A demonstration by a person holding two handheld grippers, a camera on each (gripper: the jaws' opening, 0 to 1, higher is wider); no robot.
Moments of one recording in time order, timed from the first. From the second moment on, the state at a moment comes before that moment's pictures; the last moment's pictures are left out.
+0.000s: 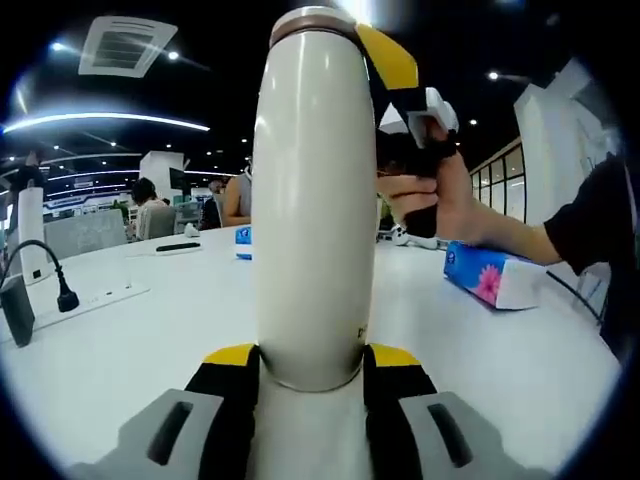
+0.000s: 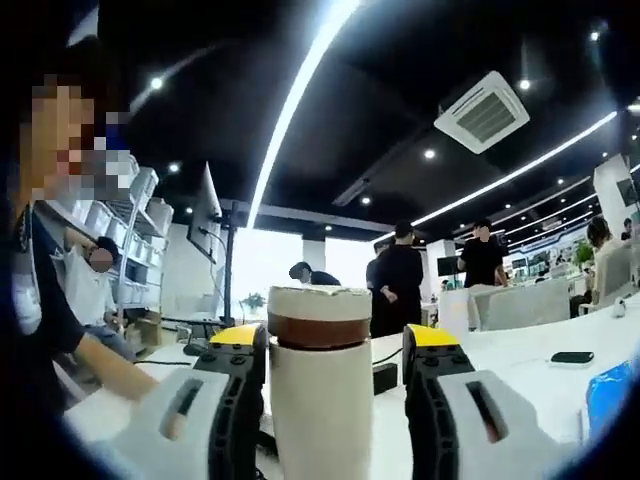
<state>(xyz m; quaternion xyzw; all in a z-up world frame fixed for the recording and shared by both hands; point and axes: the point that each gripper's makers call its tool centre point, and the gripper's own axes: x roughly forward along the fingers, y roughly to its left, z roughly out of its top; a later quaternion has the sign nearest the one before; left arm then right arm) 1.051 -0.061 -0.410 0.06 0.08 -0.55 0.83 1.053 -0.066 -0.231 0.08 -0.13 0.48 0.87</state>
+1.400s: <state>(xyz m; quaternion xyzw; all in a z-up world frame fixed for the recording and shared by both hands) 1.051 -0.061 -0.408 0.06 0.07 -0.54 0.83 1.045 -0.073 -0.227 0.02 -0.13 0.20 0.97</state>
